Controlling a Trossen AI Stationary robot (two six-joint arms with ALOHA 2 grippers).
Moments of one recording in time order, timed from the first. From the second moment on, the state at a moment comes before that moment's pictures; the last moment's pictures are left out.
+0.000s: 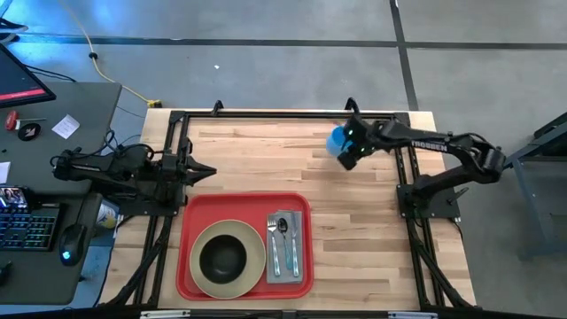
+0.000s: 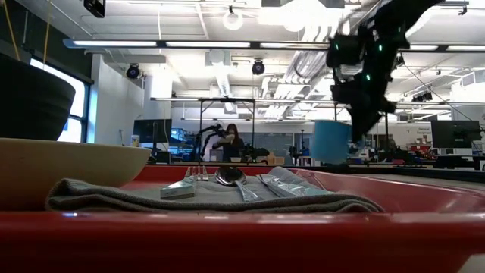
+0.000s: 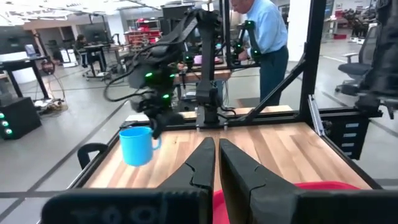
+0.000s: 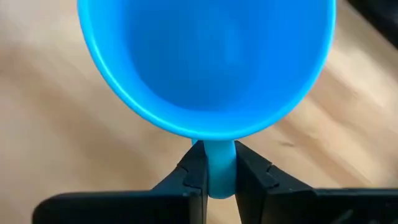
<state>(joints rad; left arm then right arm) -0.17 0.36 0.56 -0.19 -0.22 0.10 -0.57 1.33 0.85 -0.71 0.14 0.28</state>
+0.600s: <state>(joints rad) -0.17 0.36 0.56 -0.22 -0.21 0.03 0.00 1.81 1.62 -0.89 0.19 0.13</state>
